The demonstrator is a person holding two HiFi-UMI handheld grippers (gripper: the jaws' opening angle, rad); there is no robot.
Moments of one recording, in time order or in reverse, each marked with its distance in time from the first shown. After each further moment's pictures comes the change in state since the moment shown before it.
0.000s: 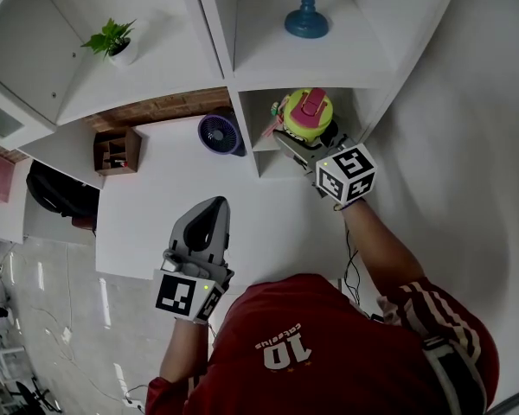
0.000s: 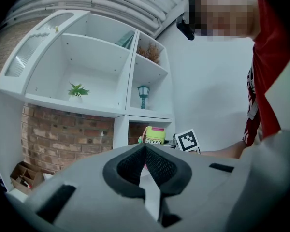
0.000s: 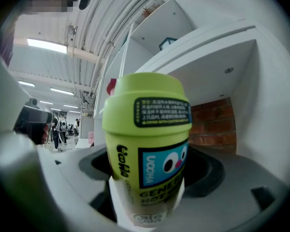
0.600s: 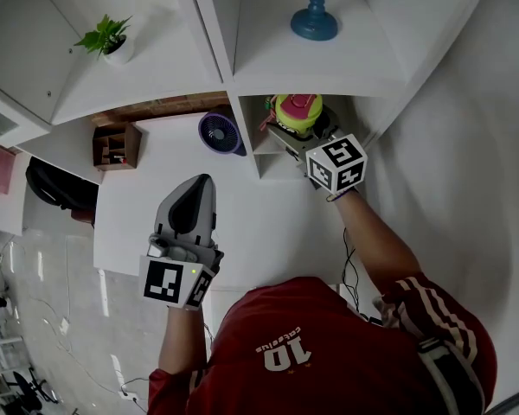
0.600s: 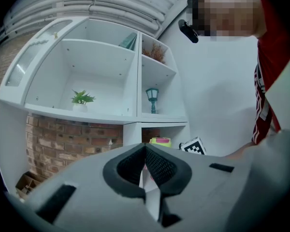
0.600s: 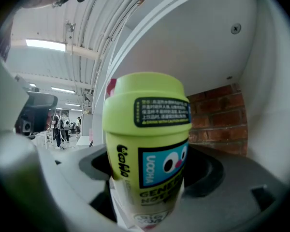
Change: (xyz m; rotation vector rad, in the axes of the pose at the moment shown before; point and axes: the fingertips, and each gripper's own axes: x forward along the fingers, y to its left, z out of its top) left arm 0.029 0.039 0.022 0.051 -0.048 0.089; right arm 0.043 -0.017 -0.023 0.003 0.043 0.027
